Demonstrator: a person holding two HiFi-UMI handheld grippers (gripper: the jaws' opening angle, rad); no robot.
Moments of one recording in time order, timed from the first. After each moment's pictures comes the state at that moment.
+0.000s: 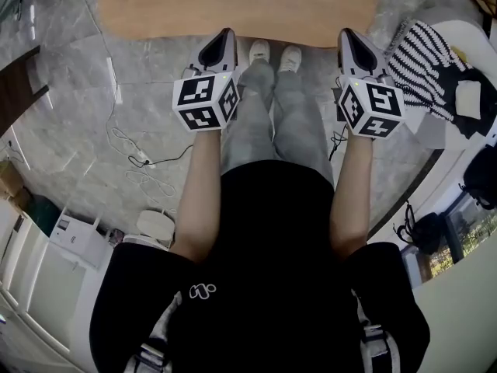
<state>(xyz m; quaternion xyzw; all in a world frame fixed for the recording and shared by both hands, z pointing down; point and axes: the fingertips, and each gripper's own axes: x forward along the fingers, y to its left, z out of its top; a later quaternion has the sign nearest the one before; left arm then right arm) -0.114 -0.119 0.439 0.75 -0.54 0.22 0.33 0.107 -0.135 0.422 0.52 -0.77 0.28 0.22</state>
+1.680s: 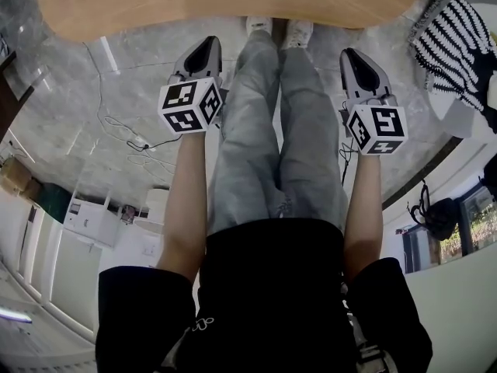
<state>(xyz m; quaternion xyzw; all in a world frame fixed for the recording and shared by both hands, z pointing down) -0.146 -0.035 0.688 0.70 -0.48 0.31 0.42 0.115 -0.019 0.660 0.45 -0.76 0.38 0.27</state>
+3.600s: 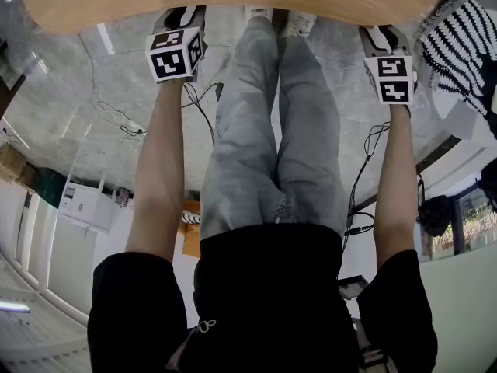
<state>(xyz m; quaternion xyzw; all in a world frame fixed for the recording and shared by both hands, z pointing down) -0.198 -0.064 0.801 0.68 -0.46 0.42 0.39 0.173 -0.033 0.799 0.32 -0.75 0.28 0.50</state>
